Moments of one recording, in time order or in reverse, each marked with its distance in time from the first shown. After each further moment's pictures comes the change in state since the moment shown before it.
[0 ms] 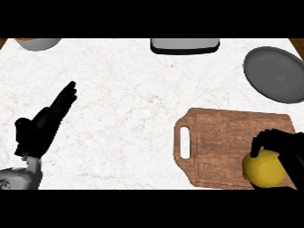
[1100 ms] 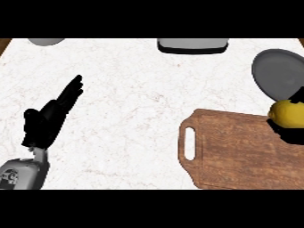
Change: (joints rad) left arm -0.067 -0.048 0.025 0.037 -0.039 -0.045 0.011; right arm -0.216 0.129 -0.405 0.440 -0.211 -0.214 -0.273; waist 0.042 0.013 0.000
